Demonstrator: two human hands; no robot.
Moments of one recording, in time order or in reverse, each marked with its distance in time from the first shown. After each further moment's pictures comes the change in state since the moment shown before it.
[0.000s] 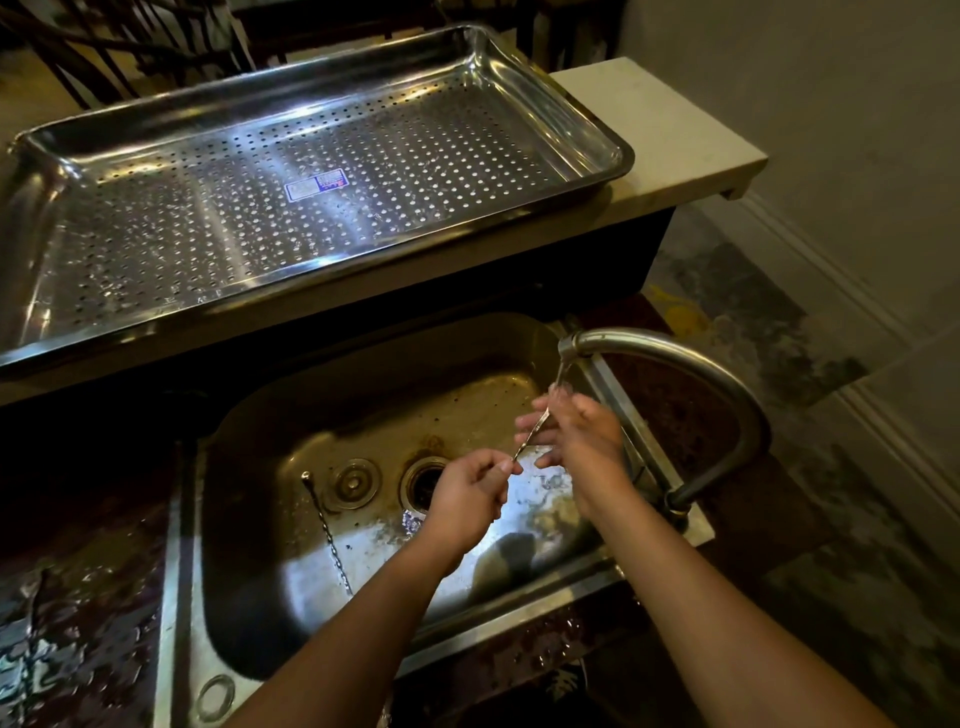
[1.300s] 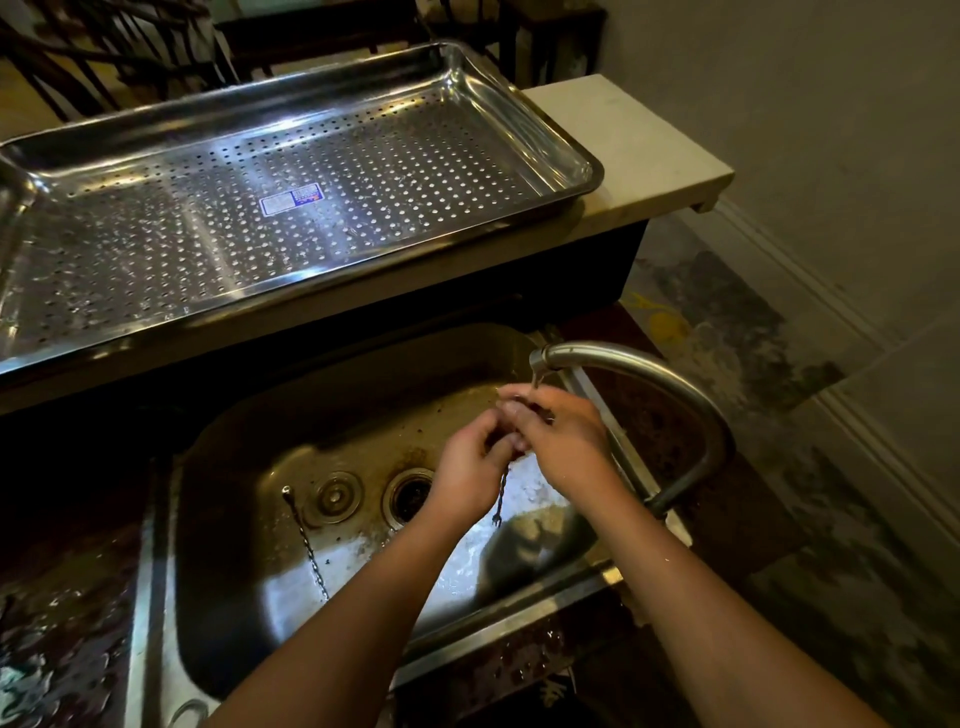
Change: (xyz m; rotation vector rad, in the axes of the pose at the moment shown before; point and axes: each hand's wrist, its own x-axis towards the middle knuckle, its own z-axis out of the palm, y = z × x) left_hand 0.024 0.037 0.019 0.092 0.012 0.284; right_hand -0.005 -0.024 -0.011 -0.405 -0.105 -0.307
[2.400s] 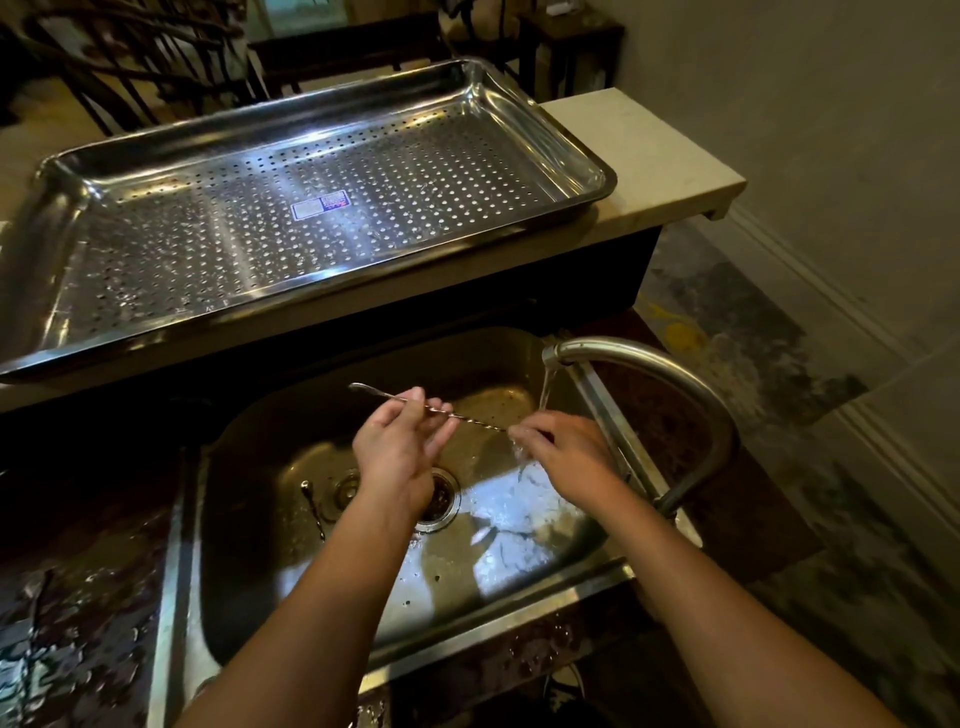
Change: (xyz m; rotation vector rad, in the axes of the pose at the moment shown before) left_hand -0.005 0.019 -0.059 -0.922 0.562 -0.357; right_hand -0.004 0.015 -0.002 -0.384 -0.194 0.026
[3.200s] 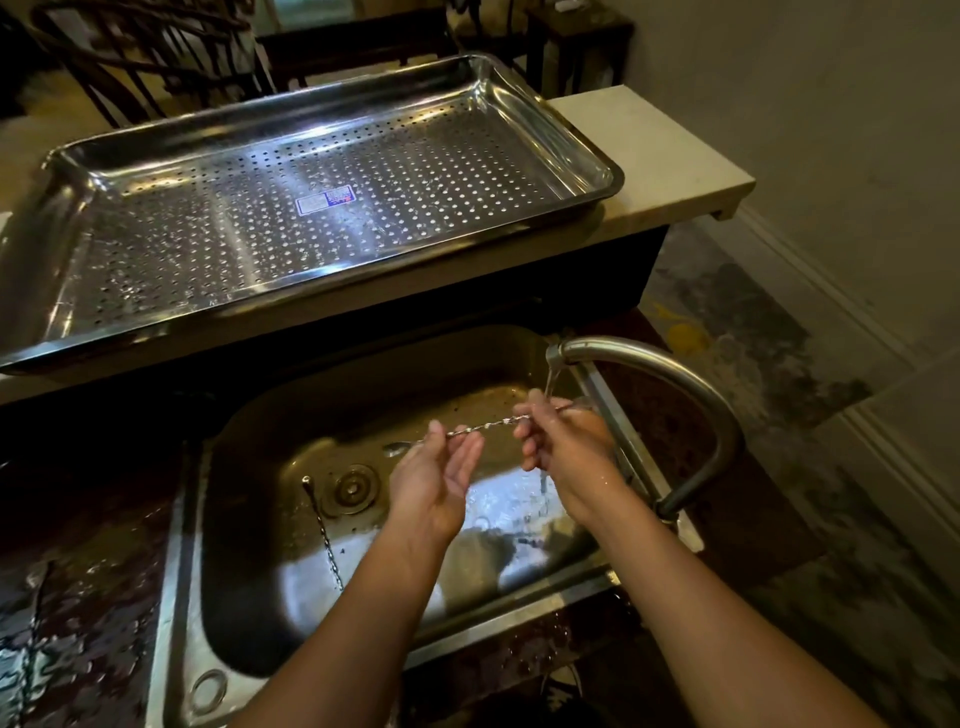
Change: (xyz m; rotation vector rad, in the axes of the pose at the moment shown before) left_hand -0.007 -0.038 -0.010 -0.194 0.042 -0.235; right_hand 0.002 -0.010 0.010 0.981 0.084 0.186
